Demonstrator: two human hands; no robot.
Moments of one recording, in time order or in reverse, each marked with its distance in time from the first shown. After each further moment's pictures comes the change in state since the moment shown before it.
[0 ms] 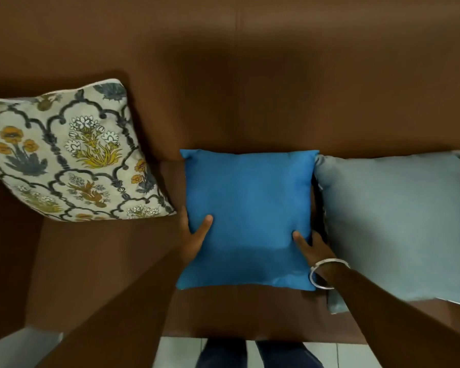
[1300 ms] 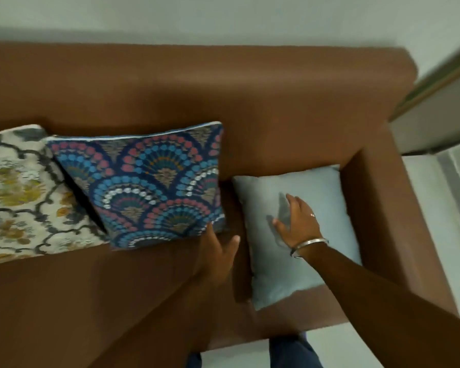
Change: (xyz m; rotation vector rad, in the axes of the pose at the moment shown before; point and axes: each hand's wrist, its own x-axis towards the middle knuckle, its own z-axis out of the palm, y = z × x) left_hand -0.075 0.097 0.186 0.287 -0.078 0.086; right_hand -0.054 -0.030 -0.160 -0.504 0.410 -0.398
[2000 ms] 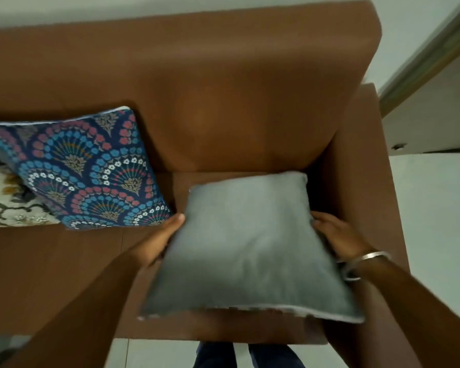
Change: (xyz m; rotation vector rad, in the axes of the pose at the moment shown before) left_hand 0.021 0.062 0.073 -0.575 -0.226 -0.403; right_hand 0.059 0.274 -0.088 0.774 -0.400 0.285
